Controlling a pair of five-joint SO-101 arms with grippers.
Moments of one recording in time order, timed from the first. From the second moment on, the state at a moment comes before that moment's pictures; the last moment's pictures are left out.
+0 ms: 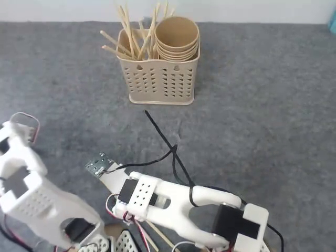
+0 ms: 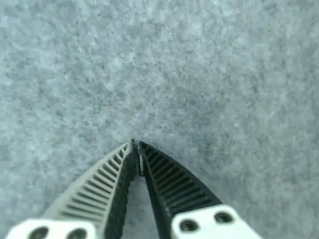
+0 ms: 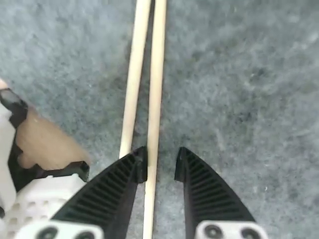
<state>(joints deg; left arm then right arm) -51.7 20.5 18.4 41.8 39.6 -74.0 4.7 30.3 56.6 -20.3</state>
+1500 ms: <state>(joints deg) -41.9 -0.5 42.8 26.6 34.3 -39.1 -53.5 34.5 12.2 -13.5</state>
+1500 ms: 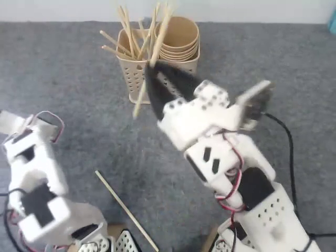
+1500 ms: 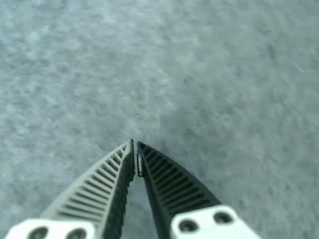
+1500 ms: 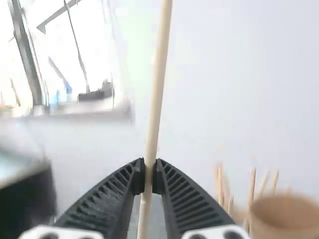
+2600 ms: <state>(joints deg) -35.0 -13.5 55.5 16.2 24.4 -32.5 8.9 5.2 1.6 -2.6</state>
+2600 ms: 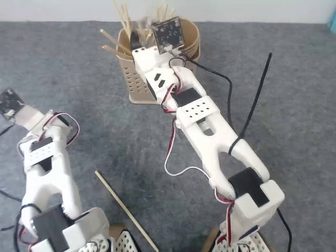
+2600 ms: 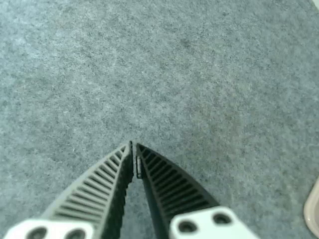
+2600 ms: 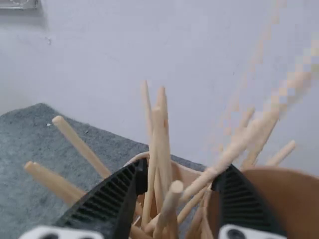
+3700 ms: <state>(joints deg) -46.9 6.0 35.9 27.8 35.2 -65.6 -50.9 52.6 57.1 -17.3</state>
